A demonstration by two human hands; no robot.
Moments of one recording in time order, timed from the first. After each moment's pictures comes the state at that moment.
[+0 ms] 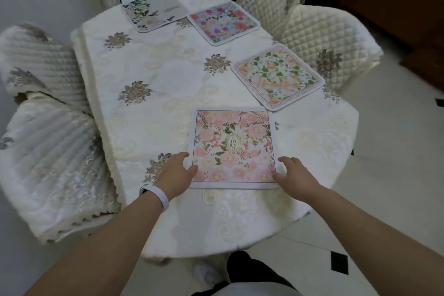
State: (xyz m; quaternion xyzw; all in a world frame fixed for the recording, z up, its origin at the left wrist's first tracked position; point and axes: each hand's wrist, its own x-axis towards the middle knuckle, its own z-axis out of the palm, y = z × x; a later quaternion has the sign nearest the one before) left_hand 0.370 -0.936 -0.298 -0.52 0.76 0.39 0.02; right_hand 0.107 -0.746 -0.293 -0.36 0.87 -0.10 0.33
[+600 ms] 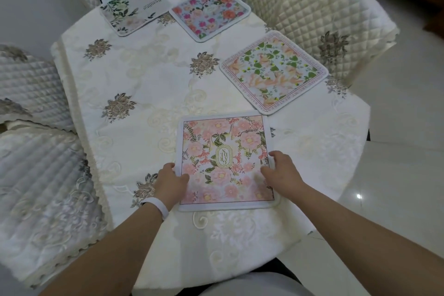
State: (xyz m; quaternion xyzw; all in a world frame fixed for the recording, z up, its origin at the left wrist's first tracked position) left_hand 0.309 -0.968 -0.330 -0.66 0.63 0.40 0.02; right_hand 0.063 -0.799 -0.333 -0.25 0.84 -0.25 0.42
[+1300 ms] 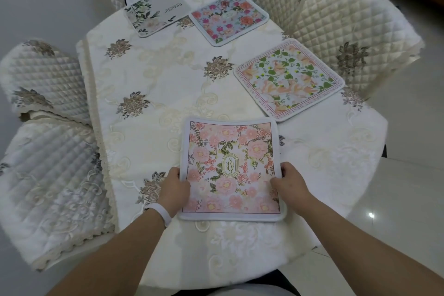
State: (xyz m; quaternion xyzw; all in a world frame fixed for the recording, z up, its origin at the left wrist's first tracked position) left_hand 0.311 -0.949 -0.322 -0.66 0.63 0.42 -0.04; right_hand 0.064 -0.799 -0.330 -0.19 0.80 -0.33 0.45
